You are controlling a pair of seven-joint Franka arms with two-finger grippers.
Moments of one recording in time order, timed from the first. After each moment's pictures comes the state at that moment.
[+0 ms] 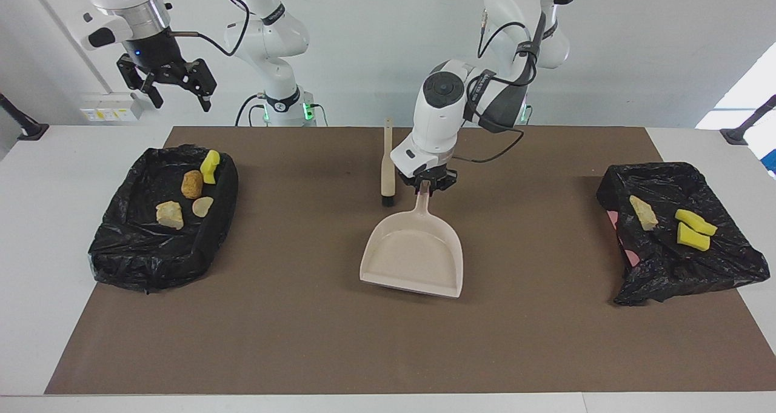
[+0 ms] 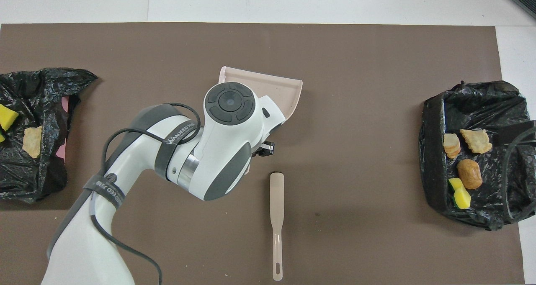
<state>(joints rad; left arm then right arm) -0.66 0.34 0.01 -1.64 -0.08 1.92 -0.39 0.08 -0.10 -0.11 -1.56 -0.04 1.45 0.05</state>
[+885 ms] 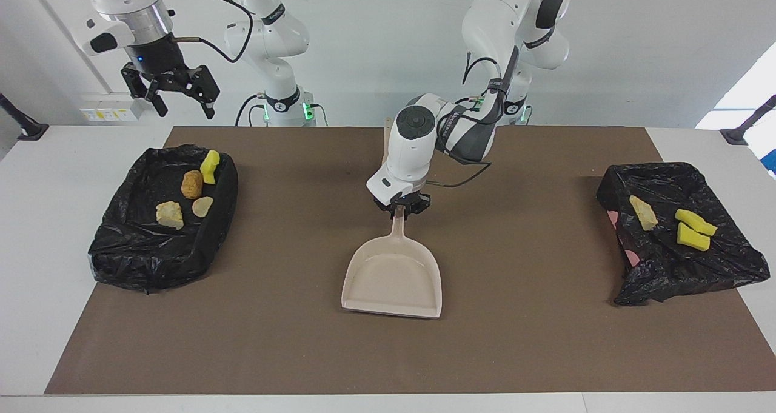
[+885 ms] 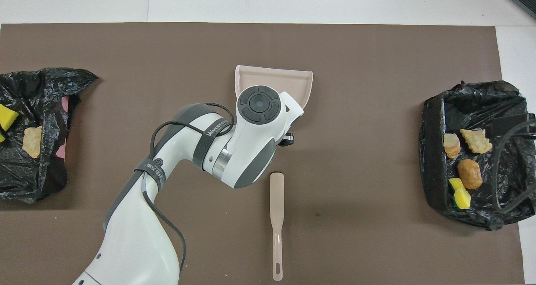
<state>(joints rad) -0.70 0.49 0.01 -1.56 -0.09 2.05 -0.51 0.08 -0.11 -0.11 -1.60 -0.01 1.54 0.06</state>
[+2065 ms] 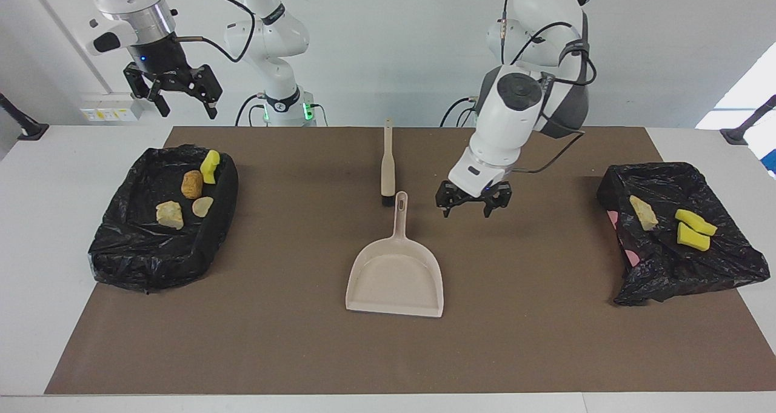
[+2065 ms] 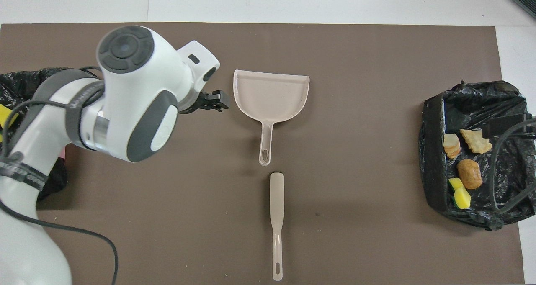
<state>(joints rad) -0.45 0.29 0.05 -1.56 -0.08 1.91 -0.33 0.08 -0.11 -0.11 -1.60 -0.01 1.54 0.06</state>
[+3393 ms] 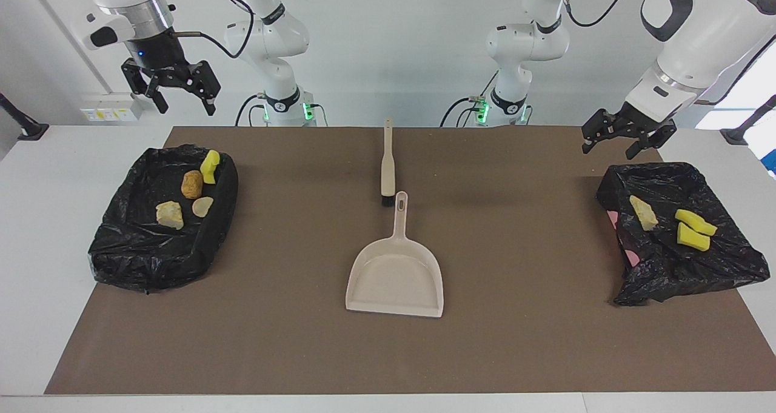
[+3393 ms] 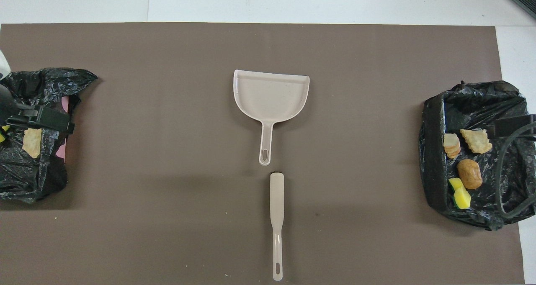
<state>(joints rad) -0.06 0.02 0.03 -1.57 -0.08 1.51 0.14 0.08 -0.12 -0.11 -1.58 -0.01 1.52 0.06</state>
